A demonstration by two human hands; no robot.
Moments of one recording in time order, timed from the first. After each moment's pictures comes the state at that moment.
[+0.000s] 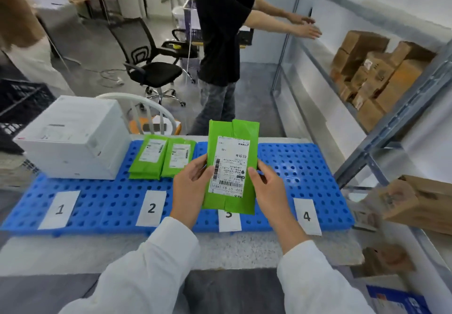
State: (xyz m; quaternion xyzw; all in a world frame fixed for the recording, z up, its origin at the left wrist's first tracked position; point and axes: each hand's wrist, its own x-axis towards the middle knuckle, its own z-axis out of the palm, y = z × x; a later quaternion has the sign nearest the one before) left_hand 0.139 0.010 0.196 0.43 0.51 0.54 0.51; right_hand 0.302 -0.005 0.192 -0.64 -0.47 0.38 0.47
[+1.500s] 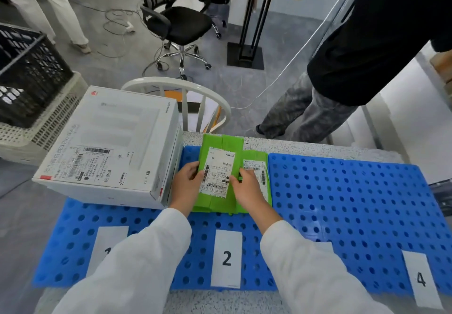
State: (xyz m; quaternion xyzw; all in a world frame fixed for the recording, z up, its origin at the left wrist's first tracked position) left_hand -0.120 0.291 0.035 0.41 0.65 0.38 0.52; right_hand 0.033 0.286 0.057 -0.75 -0.49 0.42 0.14
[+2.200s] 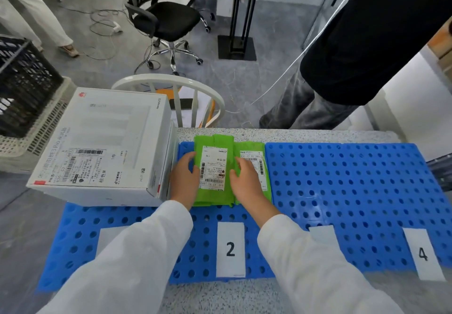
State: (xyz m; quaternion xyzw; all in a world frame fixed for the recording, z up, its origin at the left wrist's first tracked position) left_hand -0.115 0.290 0.040 0.51 0.68 0.32 0.42; right_hand 0.032 0.275 0.049 -0.75 -0.51 0.37 0.20
